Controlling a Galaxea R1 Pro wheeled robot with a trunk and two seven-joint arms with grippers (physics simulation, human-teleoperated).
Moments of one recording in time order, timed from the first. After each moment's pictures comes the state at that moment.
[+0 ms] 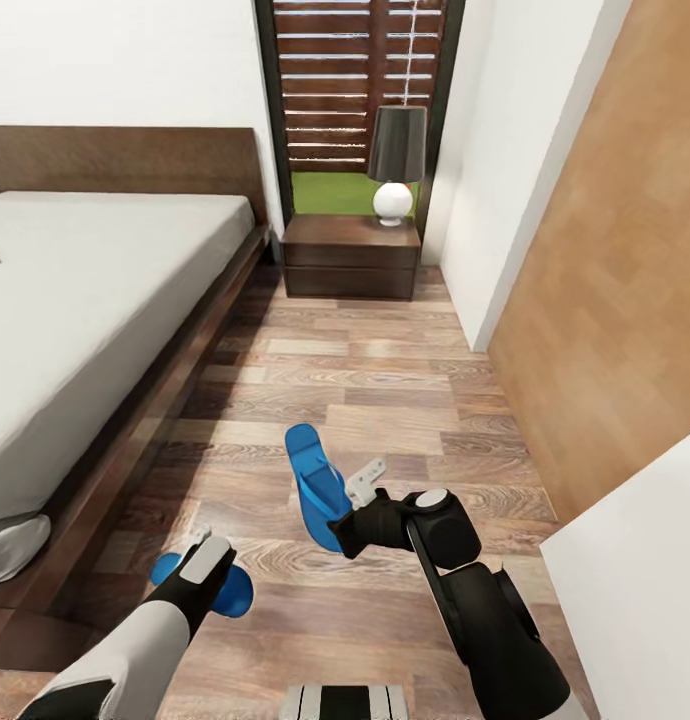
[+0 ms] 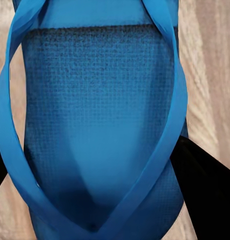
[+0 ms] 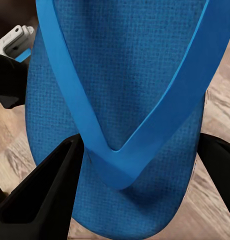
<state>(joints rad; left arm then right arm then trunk) -0.74 -0.07 0.17 -0.40 0.99 -0.04 0.66 -0.47 0.17 0.33 -1.61 0.52 1.04 0.78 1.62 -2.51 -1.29</state>
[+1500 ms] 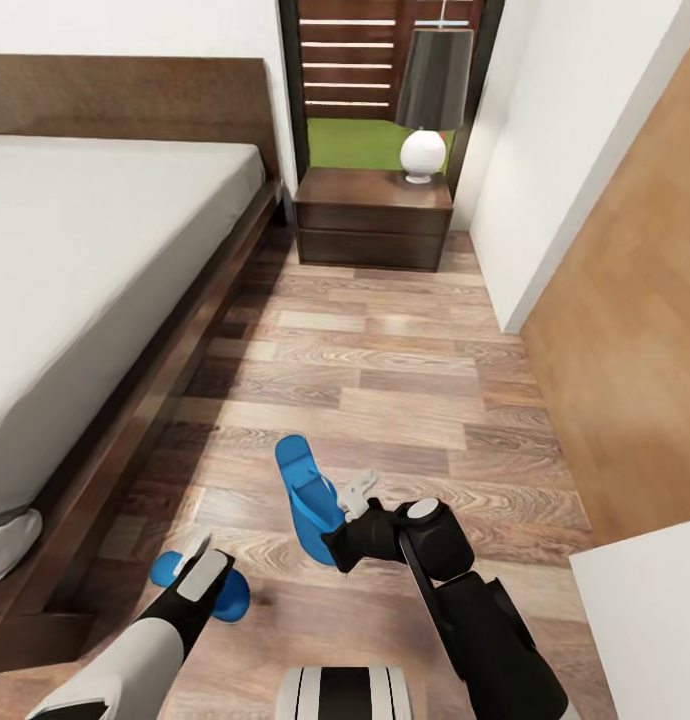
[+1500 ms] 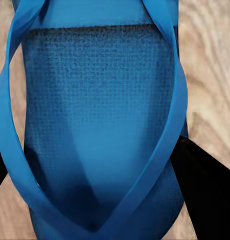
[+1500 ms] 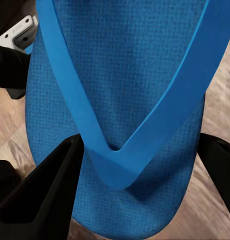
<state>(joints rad) -0.69 -0.06 0.14 -0.42 0.96 -0.04 0.58 -0.45 0.17 0.37 -1.61 0.52 1.04 0.78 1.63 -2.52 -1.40</state>
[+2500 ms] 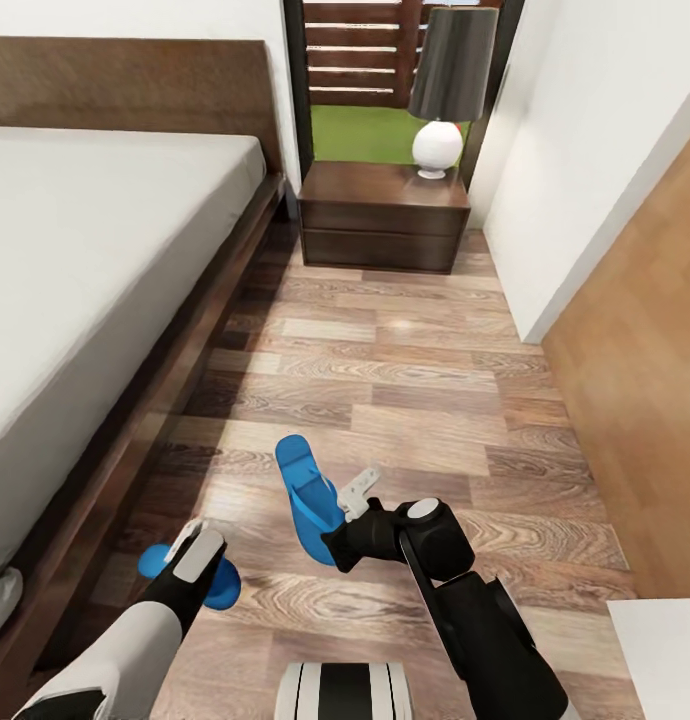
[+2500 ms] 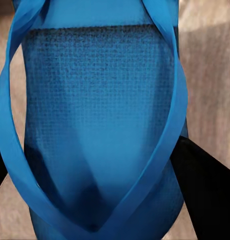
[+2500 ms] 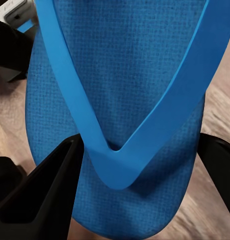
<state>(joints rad) -0.72 -0.05 0.14 -0.49 0.97 -0.03 0.72 -0.45 0.17 0.37 -1.61 0.52 1.04 0.78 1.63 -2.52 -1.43</state>
